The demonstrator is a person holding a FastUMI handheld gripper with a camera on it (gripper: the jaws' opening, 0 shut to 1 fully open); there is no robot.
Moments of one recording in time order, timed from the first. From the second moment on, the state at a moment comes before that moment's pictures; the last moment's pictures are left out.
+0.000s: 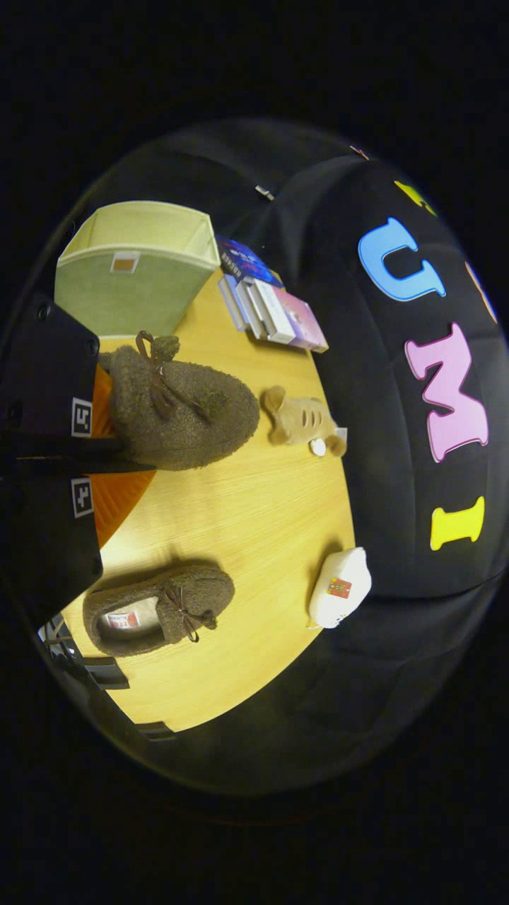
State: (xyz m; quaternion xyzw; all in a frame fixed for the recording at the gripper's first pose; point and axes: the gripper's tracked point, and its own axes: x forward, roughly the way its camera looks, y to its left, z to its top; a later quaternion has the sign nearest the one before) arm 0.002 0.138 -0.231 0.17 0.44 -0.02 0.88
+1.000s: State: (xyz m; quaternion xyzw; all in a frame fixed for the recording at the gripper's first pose) arm 0.007 0.451 -0.215 0.22 0.50 0.10 0.83
